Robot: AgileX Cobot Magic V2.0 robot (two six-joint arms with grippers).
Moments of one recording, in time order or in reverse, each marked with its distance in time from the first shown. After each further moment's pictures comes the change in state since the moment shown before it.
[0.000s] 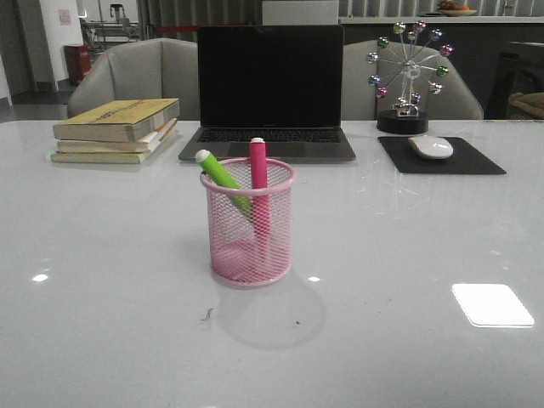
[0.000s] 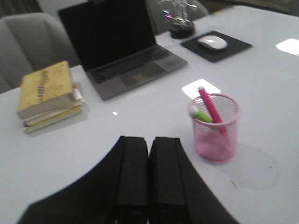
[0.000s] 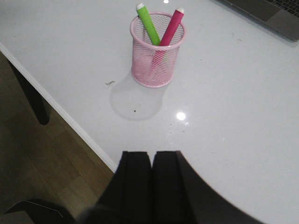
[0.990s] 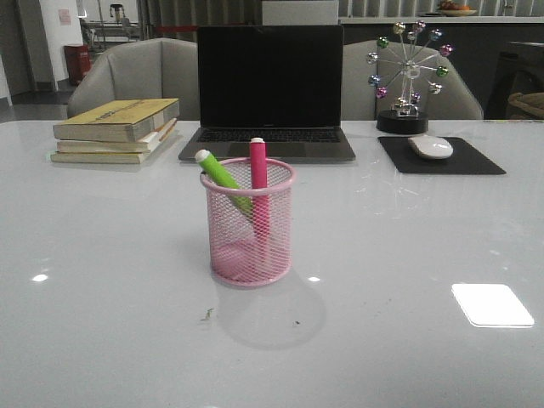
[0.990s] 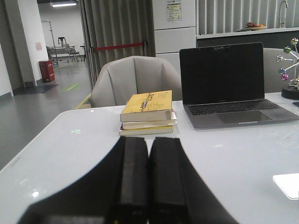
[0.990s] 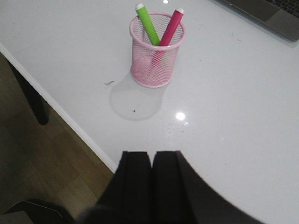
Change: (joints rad) left arm 0.347 -0.389 0.467 -0.100 -0.361 0.000; right arm 0.000 0.000 0.000 0.000 0.000 0.000
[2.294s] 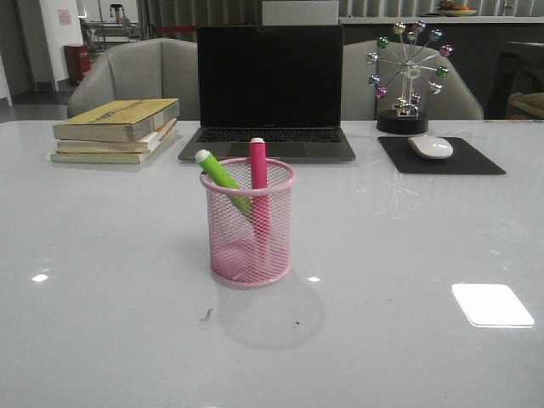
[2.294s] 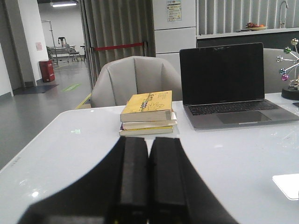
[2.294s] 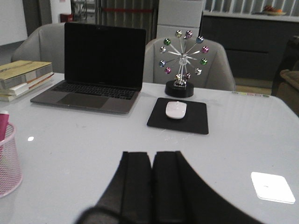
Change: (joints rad) left arm 0.000 0.000 0.000 0.000 -0.005 0.000; right arm -0.577 -0.506 0.448 0.057 -0.499 0.000
